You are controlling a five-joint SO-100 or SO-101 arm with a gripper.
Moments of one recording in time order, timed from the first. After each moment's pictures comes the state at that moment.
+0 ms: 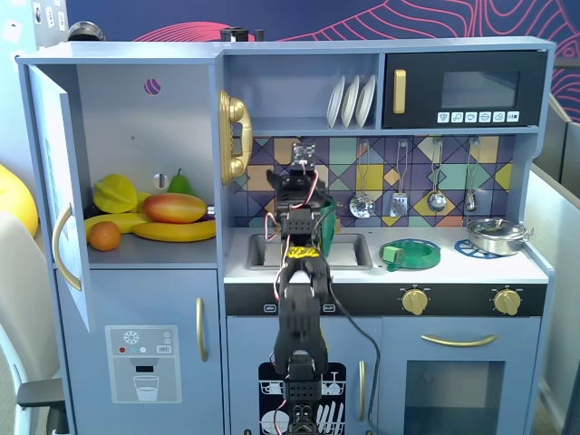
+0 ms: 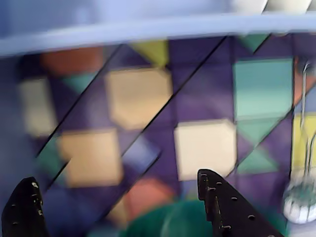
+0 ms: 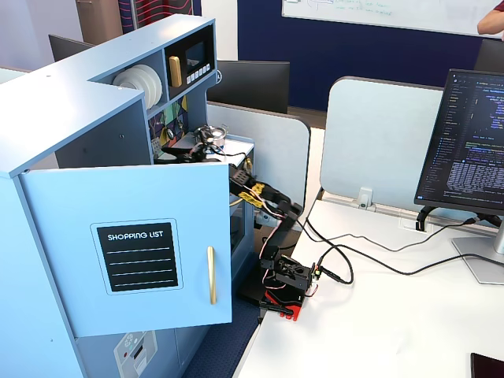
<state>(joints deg) -1.3 119.5 94.7 10.2 -88.8</state>
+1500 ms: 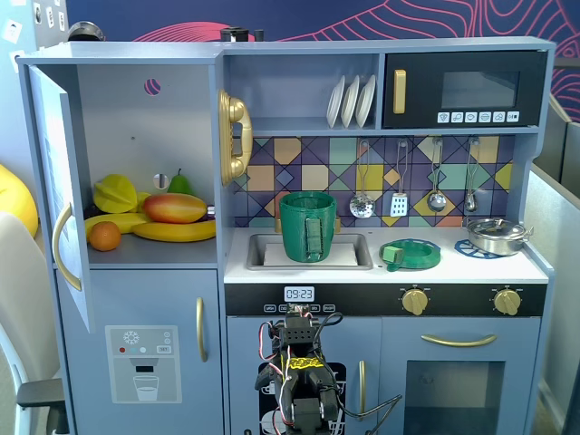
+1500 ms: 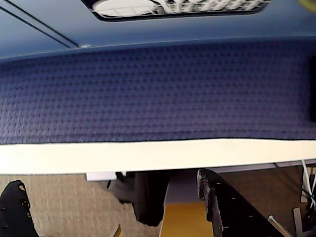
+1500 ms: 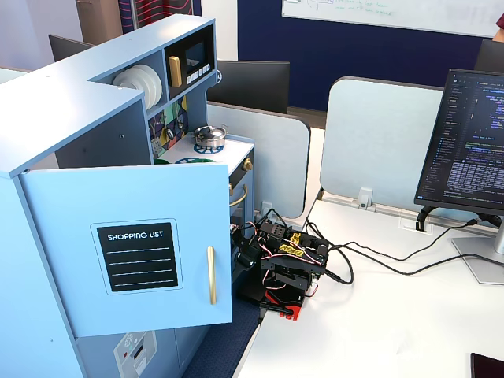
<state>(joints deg) -5.9 182.8 172.0 76.6 -87.5</state>
